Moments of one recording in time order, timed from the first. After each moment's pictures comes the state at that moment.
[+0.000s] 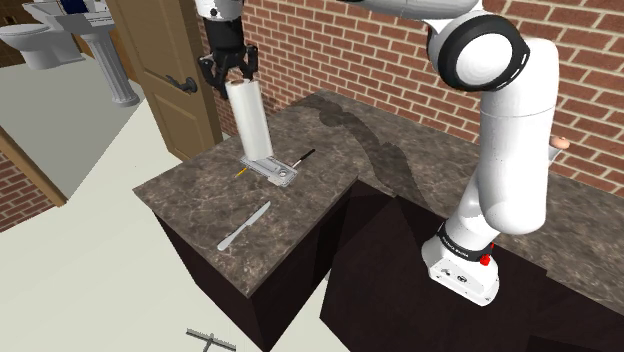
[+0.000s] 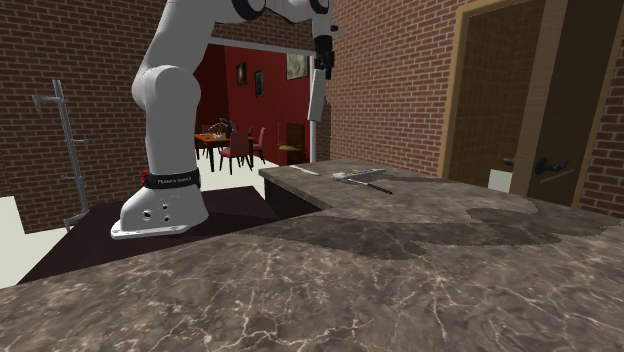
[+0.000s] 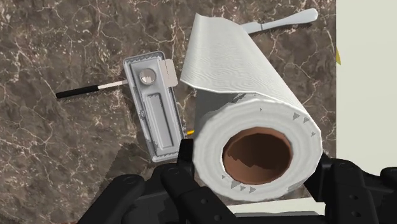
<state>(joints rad) 0.35 0.43 0.22 -1.10 -0.15 1.52 0.54</state>
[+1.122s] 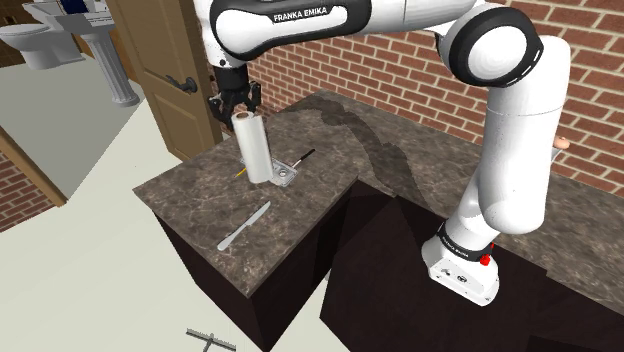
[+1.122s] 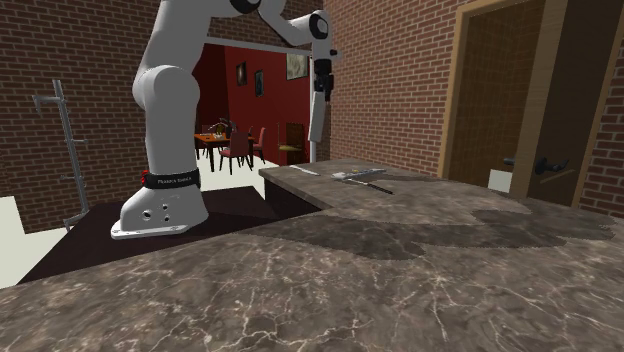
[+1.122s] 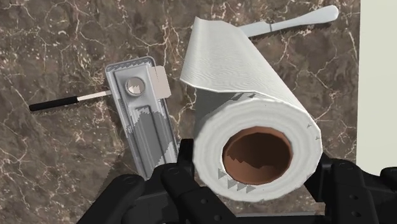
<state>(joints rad) 0.33 0.37 0.22 -1.41 -0.14 1.77 0.56</state>
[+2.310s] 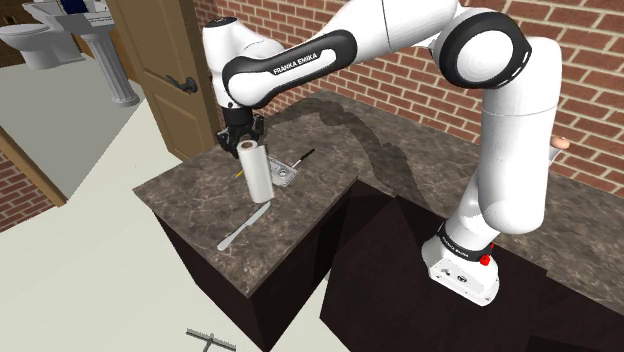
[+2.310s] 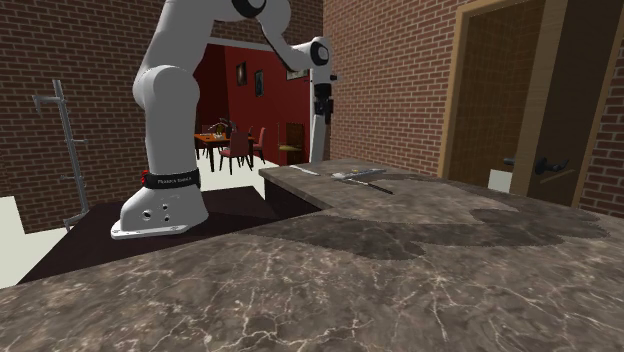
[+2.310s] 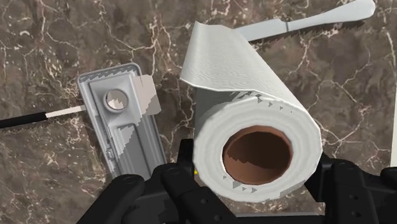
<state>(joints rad) 0.32 0.41 0.21 -1.60 -0.16 2.00 0.58</state>
